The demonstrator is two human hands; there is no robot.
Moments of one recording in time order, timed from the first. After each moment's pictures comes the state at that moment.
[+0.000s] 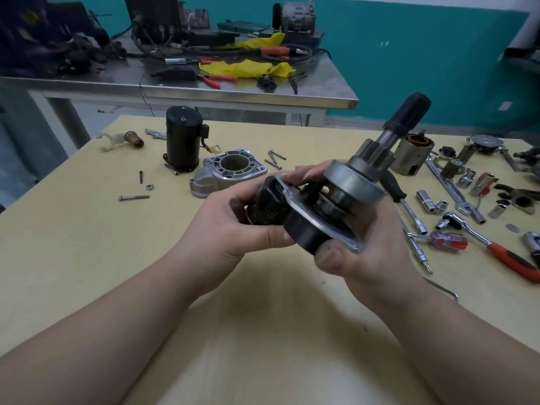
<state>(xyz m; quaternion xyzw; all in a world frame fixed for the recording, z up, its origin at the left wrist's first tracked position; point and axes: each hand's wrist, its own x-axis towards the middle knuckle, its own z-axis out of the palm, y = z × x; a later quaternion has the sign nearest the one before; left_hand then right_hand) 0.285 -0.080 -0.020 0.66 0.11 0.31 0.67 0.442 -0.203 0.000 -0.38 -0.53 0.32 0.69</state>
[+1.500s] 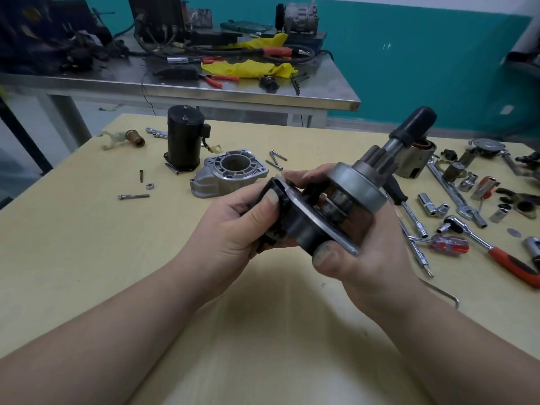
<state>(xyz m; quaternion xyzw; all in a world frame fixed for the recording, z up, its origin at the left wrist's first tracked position) 0.287 -0.100 -0.013 0.57 0.14 0.33 0.74 0.438 -0.205 -0.004 -0.39 -0.51 0.36 0.68</state>
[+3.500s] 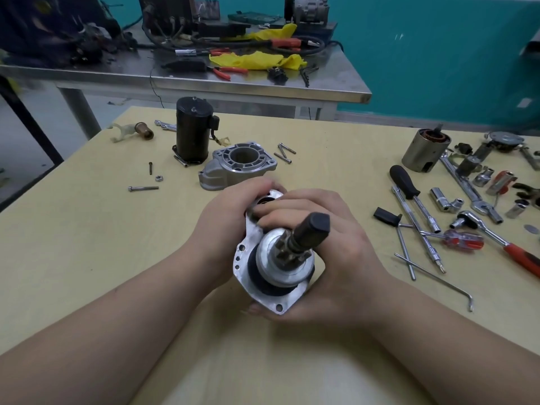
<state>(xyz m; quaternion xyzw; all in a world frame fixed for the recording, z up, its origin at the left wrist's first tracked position) 0.286 -0.101 0.001 0.54 0.28 0.33 0.72 0.424 -0.193 -0.026 -0.47 -0.73 -0.05 0.50</state>
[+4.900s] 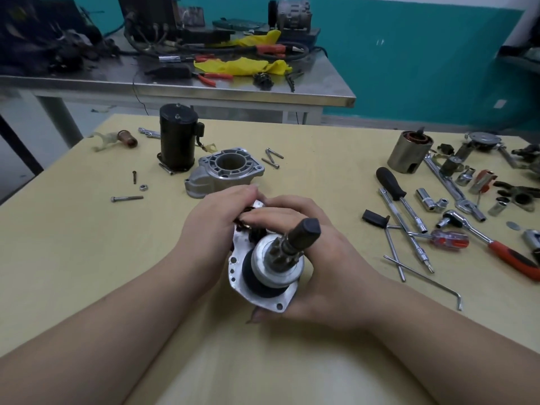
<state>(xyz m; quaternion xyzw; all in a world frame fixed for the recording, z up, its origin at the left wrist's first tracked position) 0.293 -0.074 -0.029 0.63 0.31 0.35 0.62 0.437 -0.198 -0.024 -0.52 -0.74 0.07 0.42</state>
